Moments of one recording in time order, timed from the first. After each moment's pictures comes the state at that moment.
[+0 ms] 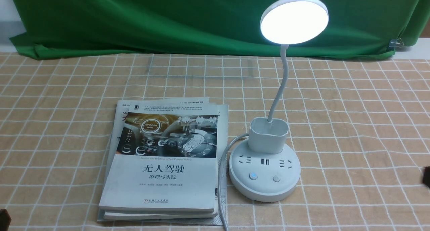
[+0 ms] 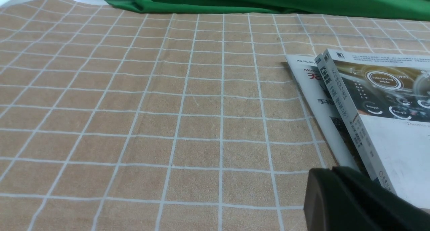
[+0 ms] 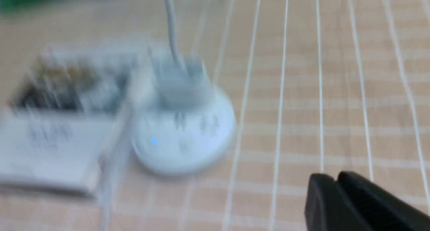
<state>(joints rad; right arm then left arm) 0.24 0.69 -0.60 0.14 0.73 0.03 0.03 0.00 0.01 0.07 0.31 -0.03</state>
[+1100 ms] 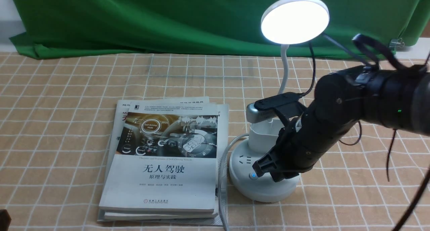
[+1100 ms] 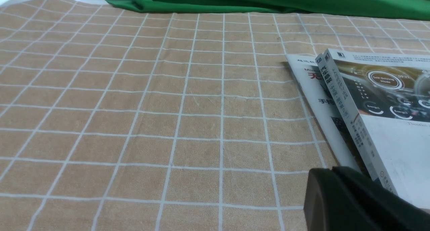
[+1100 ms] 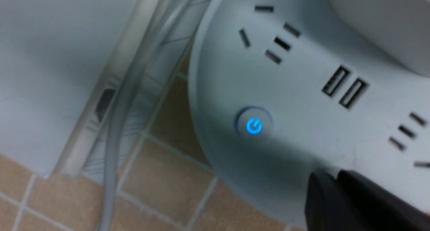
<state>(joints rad) 0.56 1.80 -1.18 0.13 0.81 -0.05 0.03 0.00 0.01 0.07 0.31 -0.03</state>
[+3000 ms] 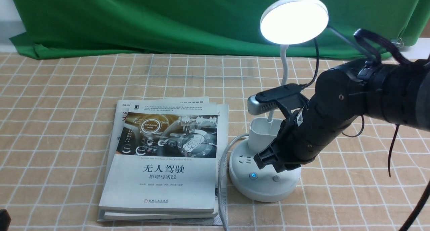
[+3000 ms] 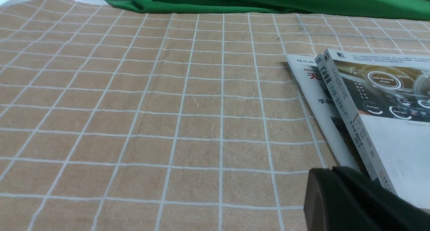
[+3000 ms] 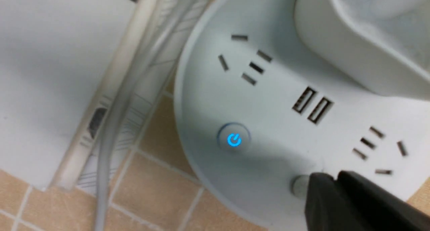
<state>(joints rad) 0.57 1.77 -1.20 0.07 0.81 0.00 0.03 0.00 0.01 0.07 0.31 -0.03</state>
